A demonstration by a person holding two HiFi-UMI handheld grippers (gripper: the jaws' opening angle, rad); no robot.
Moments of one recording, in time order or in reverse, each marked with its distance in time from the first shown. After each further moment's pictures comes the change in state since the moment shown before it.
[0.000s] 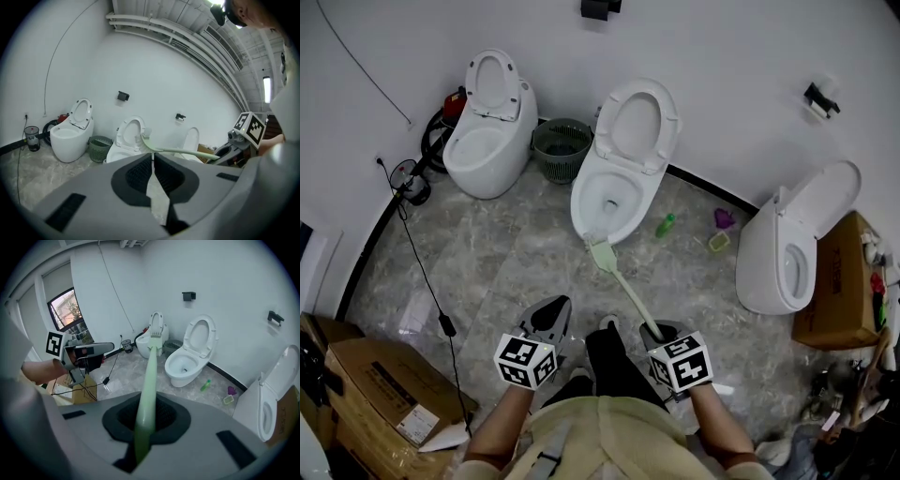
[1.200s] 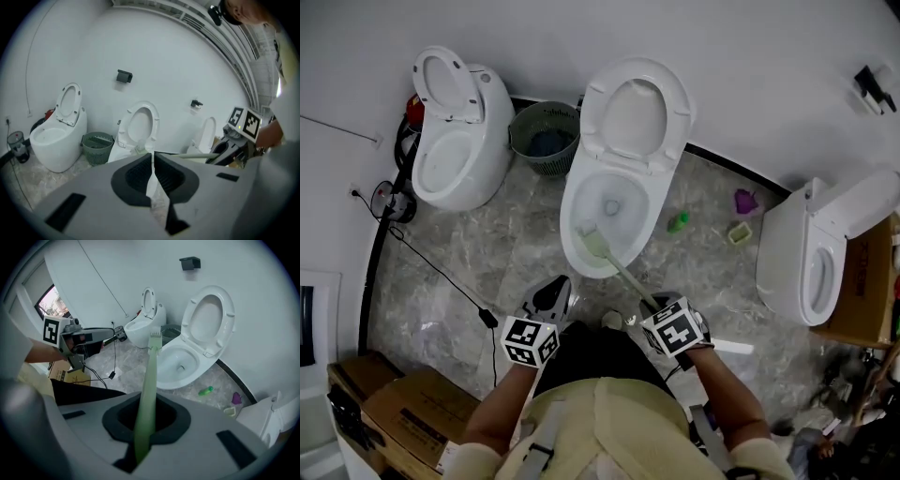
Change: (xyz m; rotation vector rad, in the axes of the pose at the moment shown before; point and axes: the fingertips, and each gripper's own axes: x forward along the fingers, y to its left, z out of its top) left arm 0.288 0.151 0.034 0.013 0.165 0.018; right arm 0.197 -0.211 0.138 -0.019 0.249 0.097
